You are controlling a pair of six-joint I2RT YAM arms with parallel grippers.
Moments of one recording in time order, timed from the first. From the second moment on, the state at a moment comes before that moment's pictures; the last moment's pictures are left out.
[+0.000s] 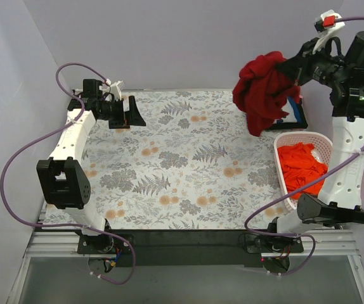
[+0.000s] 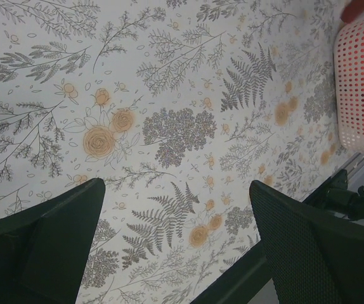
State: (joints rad) left arm -0.02 1.69 1.56 -0.82 0.66 -0.08; right arm -0.16 1.49 2.19 -0.92 -0.78 -0.14
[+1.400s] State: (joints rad) left arm -0.21 1.75 1.15 -0.59 0.39 0.18; right arm 0.48 1.64 1.09 -0.80 -0.60 -0.48
